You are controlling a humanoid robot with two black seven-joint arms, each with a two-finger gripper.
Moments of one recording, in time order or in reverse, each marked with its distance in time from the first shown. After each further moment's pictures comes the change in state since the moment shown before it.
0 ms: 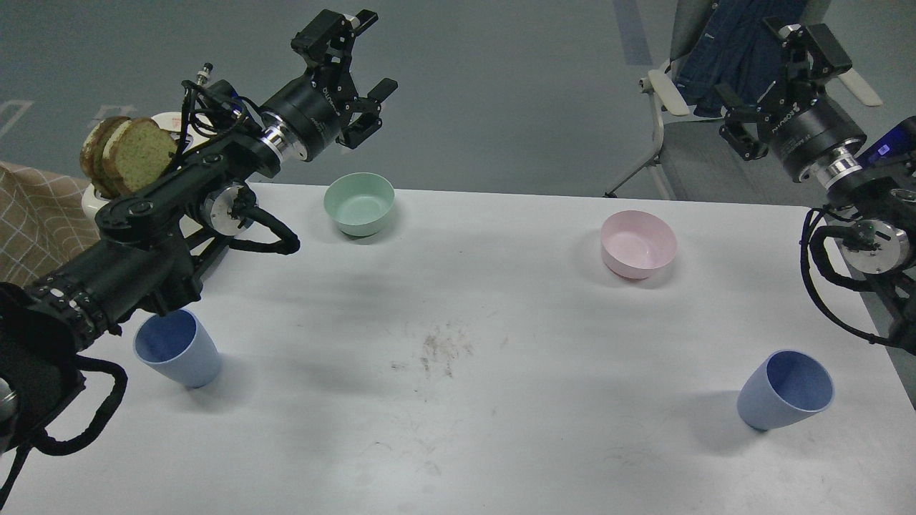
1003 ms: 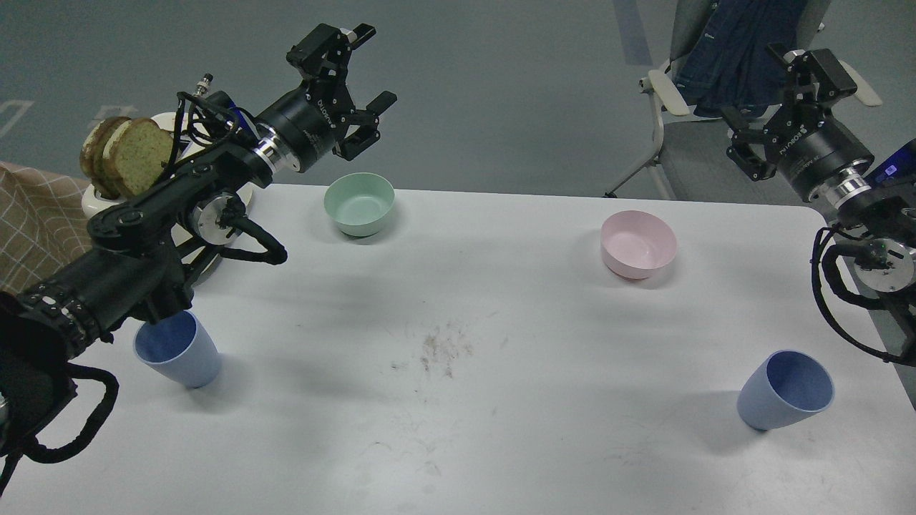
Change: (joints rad) left arm 0.010 0.021 0.002 0.001 -0.001 -0.077 -0.007; right arm -0.021 -0.034 -0.005 -0.003 0.002 0.011 0.000
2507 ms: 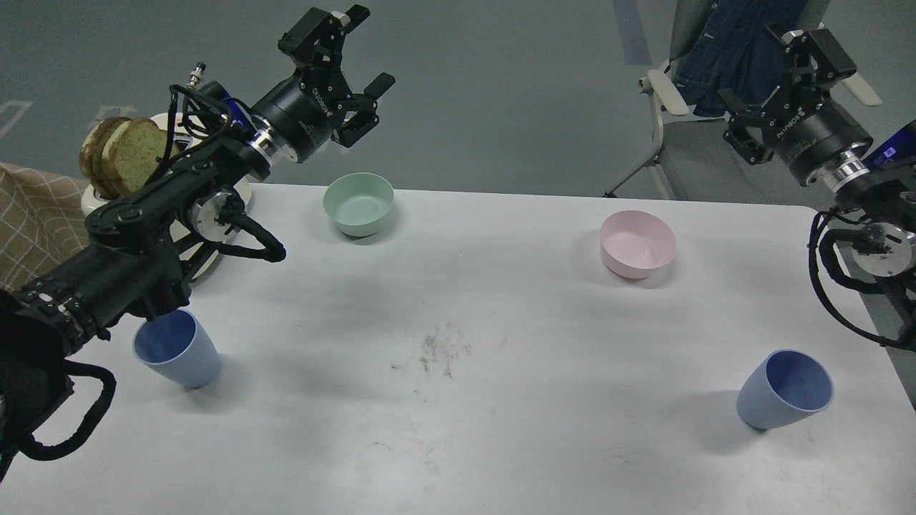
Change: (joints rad) left arm -0.013 0.052 0.005 -0.037 0.098 -0.006 -0.083; right arm 0.046 0.010 -0.002 -0.008 -0.007 0.000 0.000
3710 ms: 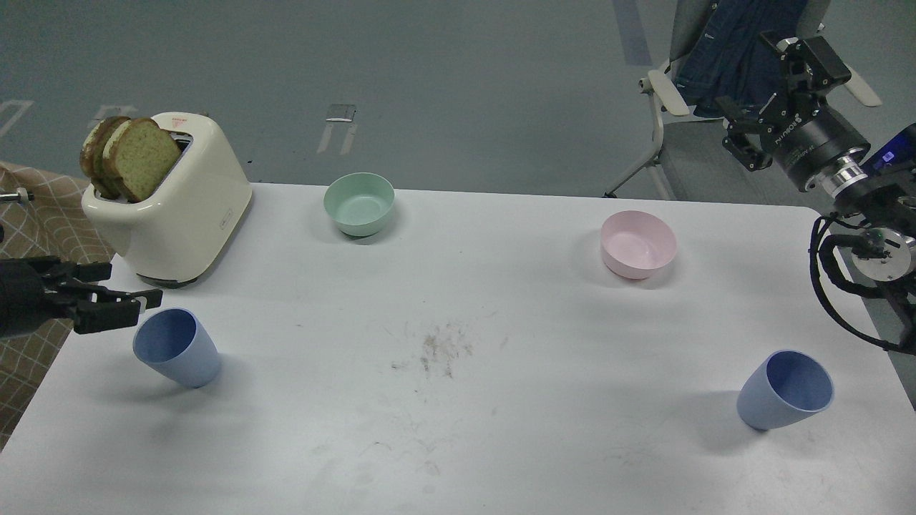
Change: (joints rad) left arm 0.271 0.968 0.379 -0.594 1.184 0.341 -0.033; right arm -0.014 -0.001 -0.005 0.000 -0.018 0.000 0.000
